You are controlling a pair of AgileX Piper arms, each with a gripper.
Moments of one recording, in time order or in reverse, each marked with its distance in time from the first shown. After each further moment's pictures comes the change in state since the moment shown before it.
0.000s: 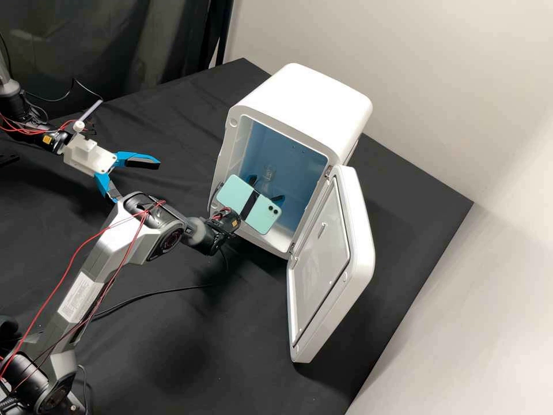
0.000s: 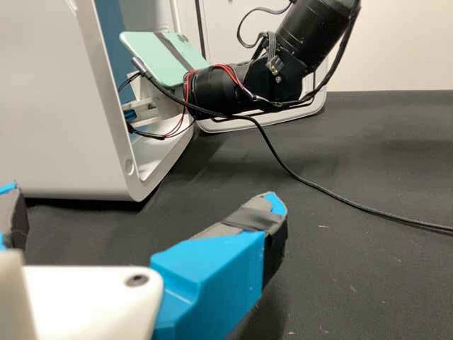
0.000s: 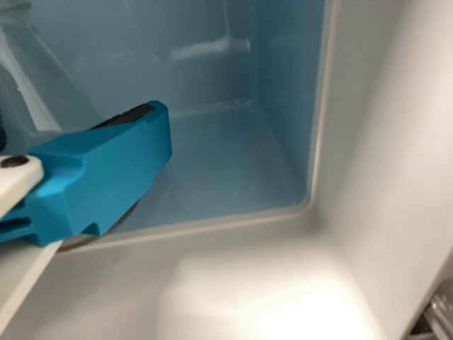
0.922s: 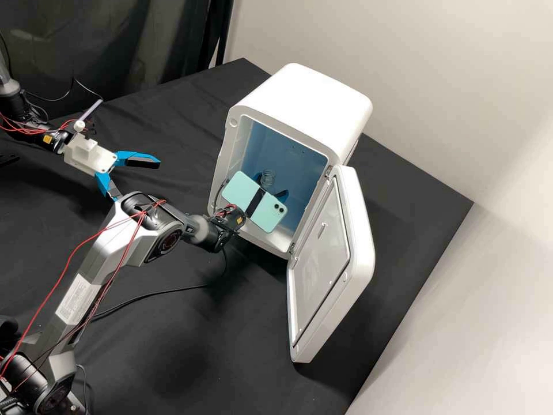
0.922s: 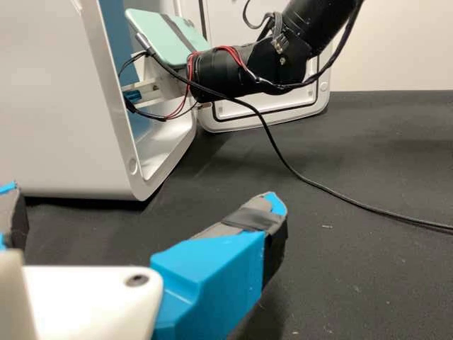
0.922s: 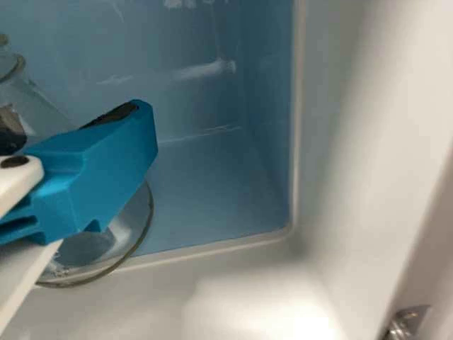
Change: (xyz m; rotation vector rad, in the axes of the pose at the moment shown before) left arm 0.000 0.000 -0.001 -0.003 0.006 0.001; right arm -0.002 0.017 -0.008 0.031 0.005 0.021
